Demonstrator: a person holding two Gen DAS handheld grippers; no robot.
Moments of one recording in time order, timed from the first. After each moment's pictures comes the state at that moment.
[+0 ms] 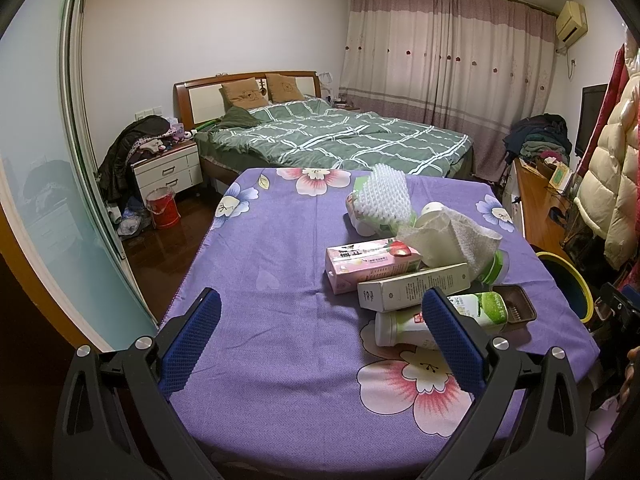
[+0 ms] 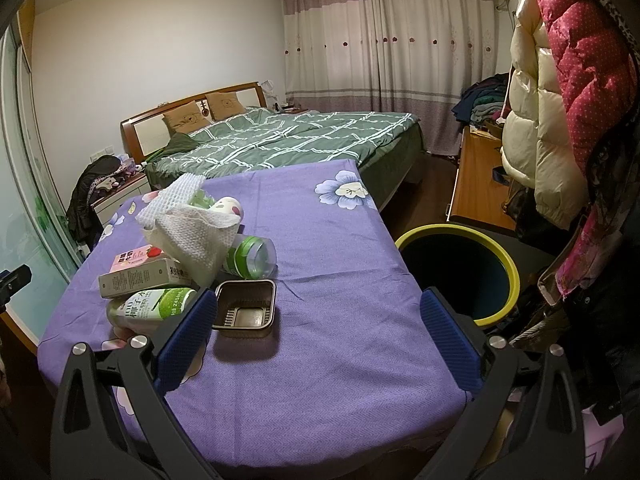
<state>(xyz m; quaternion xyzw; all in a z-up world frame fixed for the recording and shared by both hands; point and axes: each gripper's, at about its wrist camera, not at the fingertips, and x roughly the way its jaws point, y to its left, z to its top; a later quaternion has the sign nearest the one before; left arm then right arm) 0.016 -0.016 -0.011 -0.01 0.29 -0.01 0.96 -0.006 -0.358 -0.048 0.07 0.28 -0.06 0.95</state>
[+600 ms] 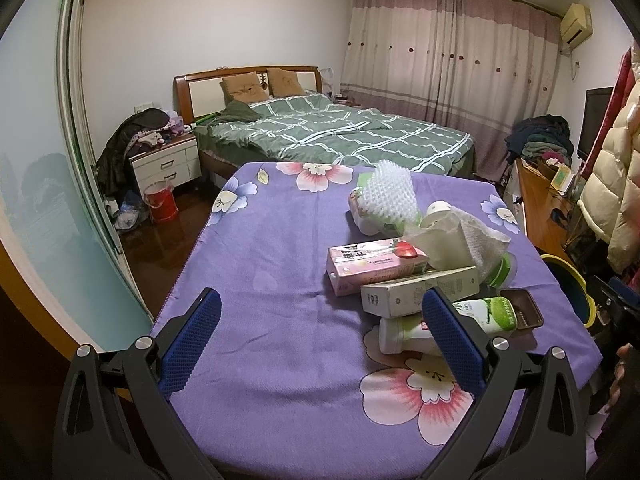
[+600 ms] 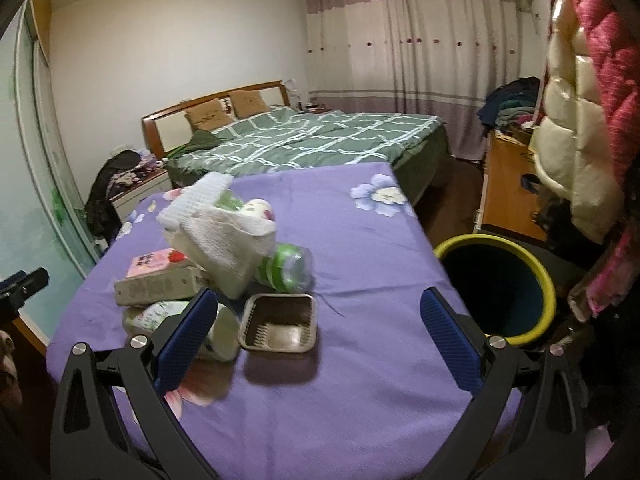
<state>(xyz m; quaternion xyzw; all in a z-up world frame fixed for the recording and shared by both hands) 0.038 -0.013 -0.025 -0.01 0.31 -0.01 0.95 0.037 -0.329 -0.052 0.06 0.29 0.00 0.96</state>
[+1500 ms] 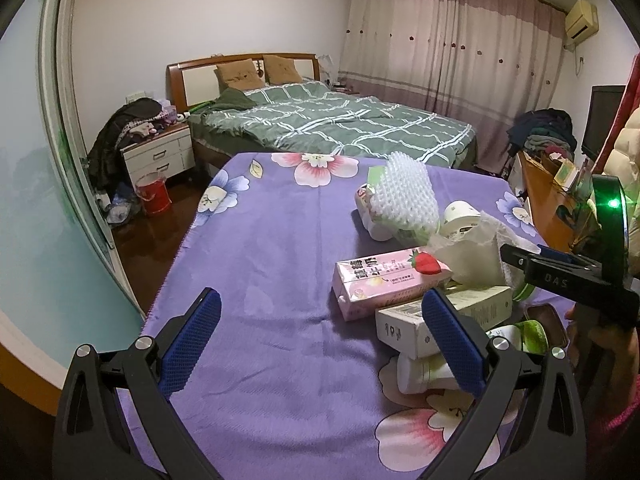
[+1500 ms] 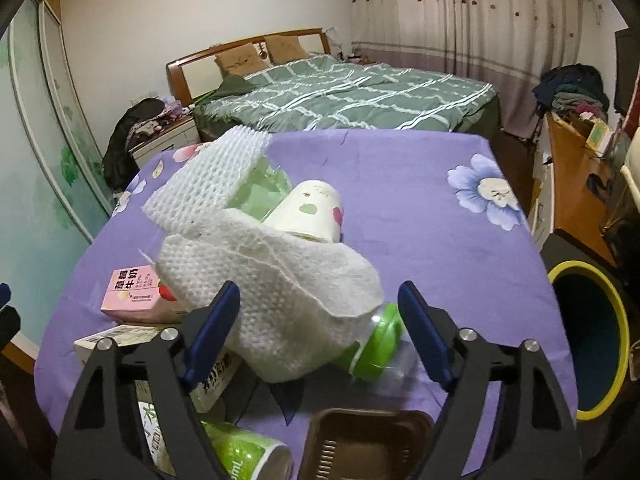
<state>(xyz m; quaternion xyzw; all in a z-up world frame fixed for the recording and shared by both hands) 0.106 -0.009 -0.049 -0.02 0.33 -0.01 0.94 0.192 -0.270 -0.090 0.04 0.38 0.07 0.92</state>
